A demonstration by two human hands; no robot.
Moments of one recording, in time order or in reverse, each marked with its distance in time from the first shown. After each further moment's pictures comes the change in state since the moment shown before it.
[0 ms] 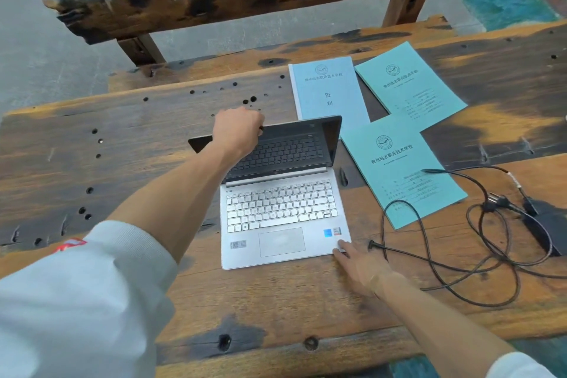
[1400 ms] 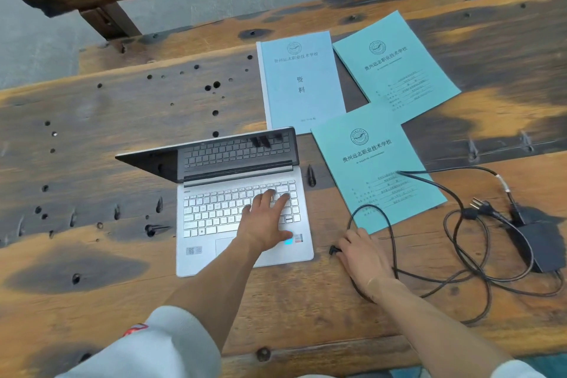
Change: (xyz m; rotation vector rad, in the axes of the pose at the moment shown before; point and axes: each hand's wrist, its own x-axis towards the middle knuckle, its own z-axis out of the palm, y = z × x) left_hand -0.065 0.162 0.148 -0.313 -0.546 -0.027; right_hand 0.012 0.101 0.020 0.159 0.361 0.127
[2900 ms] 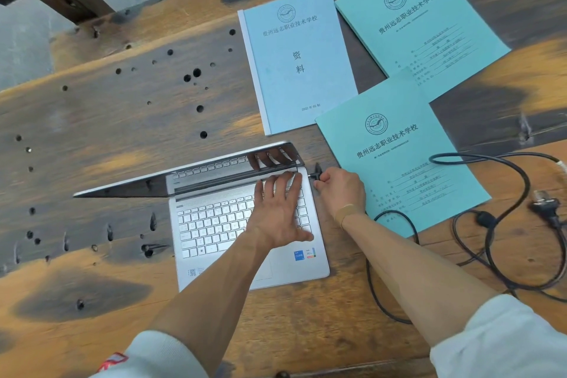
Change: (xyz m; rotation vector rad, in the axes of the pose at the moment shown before) left_hand 0.059 0.009 -0.013 0.167 -0.005 0.117; right_hand 0.153 -0.026 -0.057 0.701 0.094 0.444
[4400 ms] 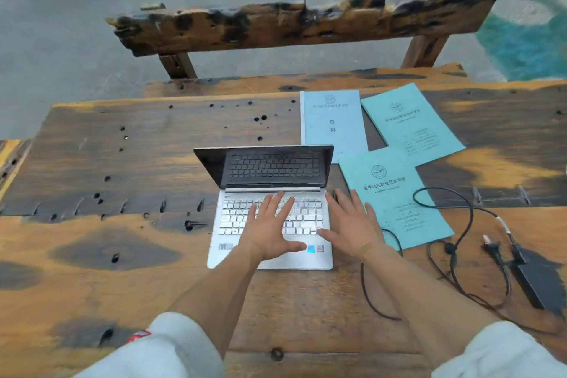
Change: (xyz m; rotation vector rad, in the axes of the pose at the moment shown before) left_hand -0.157 -0.023 -0.013 -0.219 0.266 -0.134; right_hand -0.140 -0.001 -0.039 -0.615 0.049 -0.555
